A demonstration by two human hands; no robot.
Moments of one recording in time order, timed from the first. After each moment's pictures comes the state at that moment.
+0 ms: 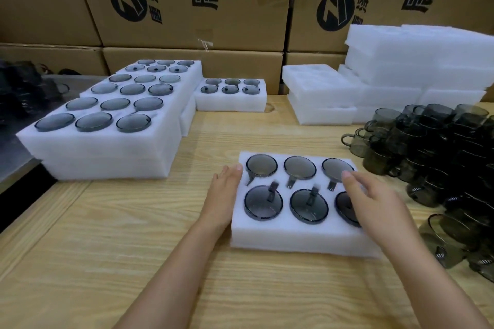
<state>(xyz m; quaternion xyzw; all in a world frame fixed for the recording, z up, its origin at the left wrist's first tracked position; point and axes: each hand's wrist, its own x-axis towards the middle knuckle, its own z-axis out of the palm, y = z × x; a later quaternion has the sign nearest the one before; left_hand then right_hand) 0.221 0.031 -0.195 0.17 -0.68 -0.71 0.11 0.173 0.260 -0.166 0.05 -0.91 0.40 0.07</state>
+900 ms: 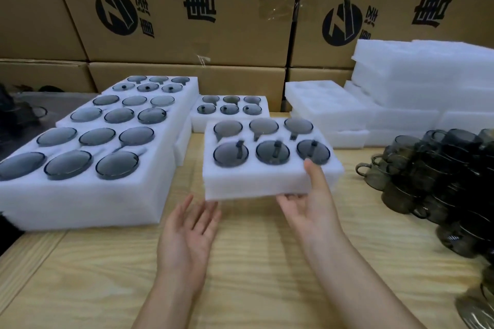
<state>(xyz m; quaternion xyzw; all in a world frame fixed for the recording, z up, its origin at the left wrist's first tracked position) 0.203 -0.020 -0.199 0.22 -0.25 -0.91 0.23 0.114 0.125 -0.148 -0.13 -0.26 0.94 -0.16</state>
